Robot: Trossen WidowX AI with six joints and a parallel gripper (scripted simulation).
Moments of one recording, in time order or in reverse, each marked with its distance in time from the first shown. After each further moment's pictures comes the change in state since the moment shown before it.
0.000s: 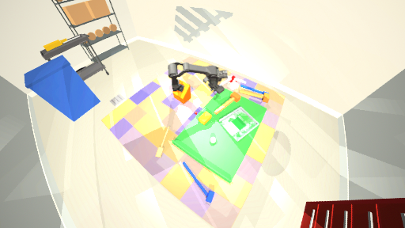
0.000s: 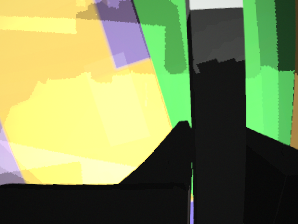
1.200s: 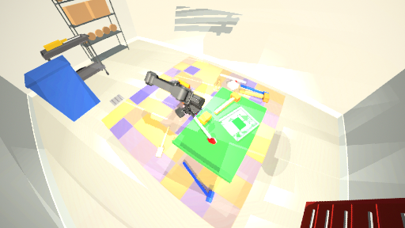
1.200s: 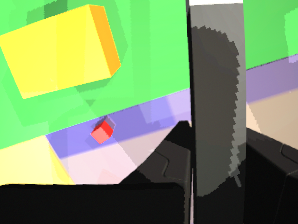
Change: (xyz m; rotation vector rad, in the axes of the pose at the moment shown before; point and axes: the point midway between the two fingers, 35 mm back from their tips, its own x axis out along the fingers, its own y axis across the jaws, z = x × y) arm -0.083 -0.067 -0.280 1.595 0.121 -0.231
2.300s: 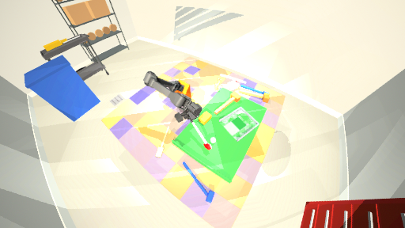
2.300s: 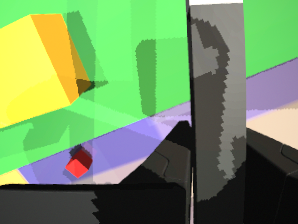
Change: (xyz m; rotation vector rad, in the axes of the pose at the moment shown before) arm 0.050 -0.015 -0.002 0.079 -0.003 -0.021
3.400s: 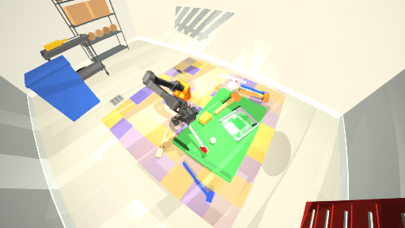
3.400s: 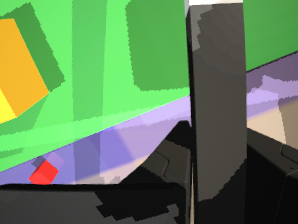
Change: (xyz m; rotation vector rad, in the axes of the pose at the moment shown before) arm 0.017 -0.028 -0.001 0.001 0.003 -0.010
